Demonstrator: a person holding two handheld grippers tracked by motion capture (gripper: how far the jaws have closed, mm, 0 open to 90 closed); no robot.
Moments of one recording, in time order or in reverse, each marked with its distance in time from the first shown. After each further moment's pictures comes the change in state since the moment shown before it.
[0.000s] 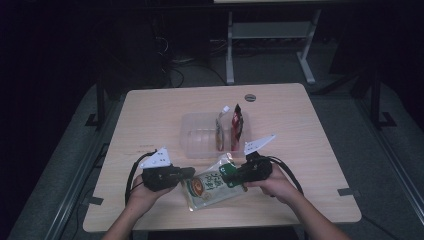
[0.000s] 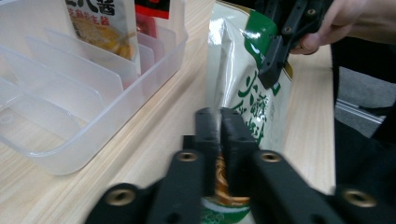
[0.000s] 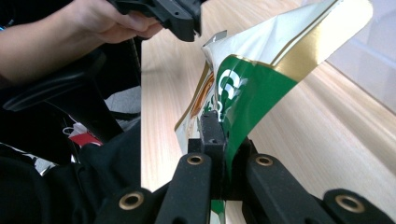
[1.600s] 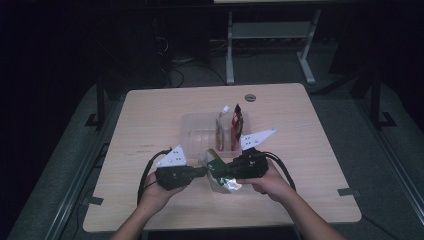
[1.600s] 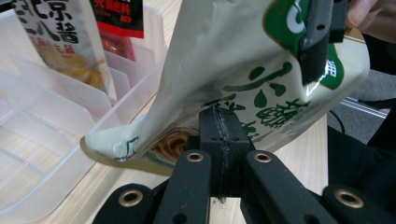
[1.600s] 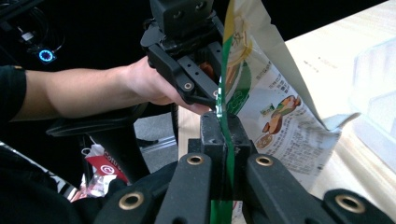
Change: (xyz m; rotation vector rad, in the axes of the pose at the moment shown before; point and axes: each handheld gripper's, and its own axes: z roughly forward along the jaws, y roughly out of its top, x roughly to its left) left arm -0.018 0.024 0.025 0.021 -0.005 0.043; right arm 0.035 0.036 -0.004 -0.143 0.087 -0.104
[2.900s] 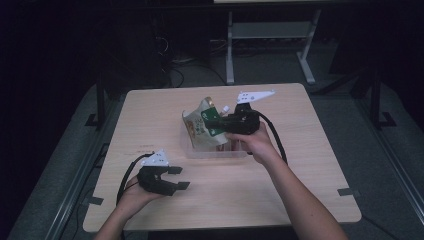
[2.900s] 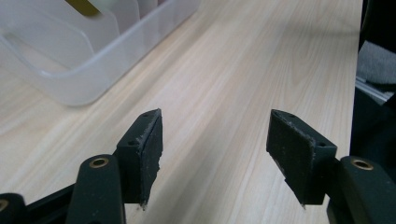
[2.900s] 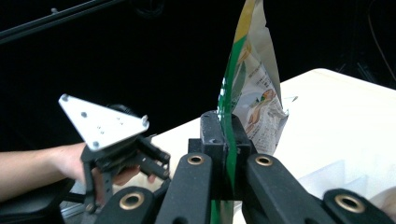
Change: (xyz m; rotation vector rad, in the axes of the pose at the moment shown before) left arm 0.030 -0.042 -0.024 0.163 0.029 -0.109; right arm -0.050 0.083 -0.009 -0.170 -0.198 -0.005
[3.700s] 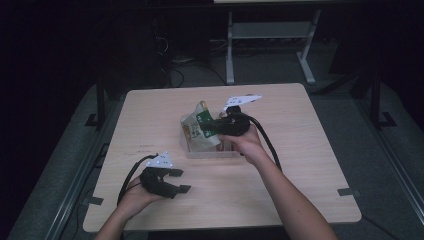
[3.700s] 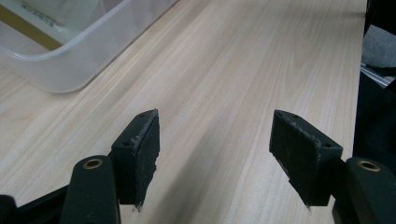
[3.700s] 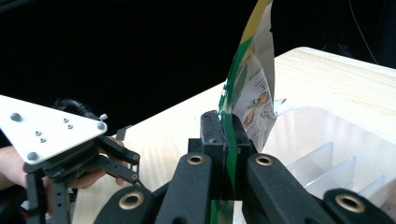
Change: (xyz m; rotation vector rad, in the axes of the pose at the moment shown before) left arm -0.002 -0.002 0.008 0.048 -0.019 -0.009; right arm -0.016 -0.017 0.030 0.051 -0.077 0.028
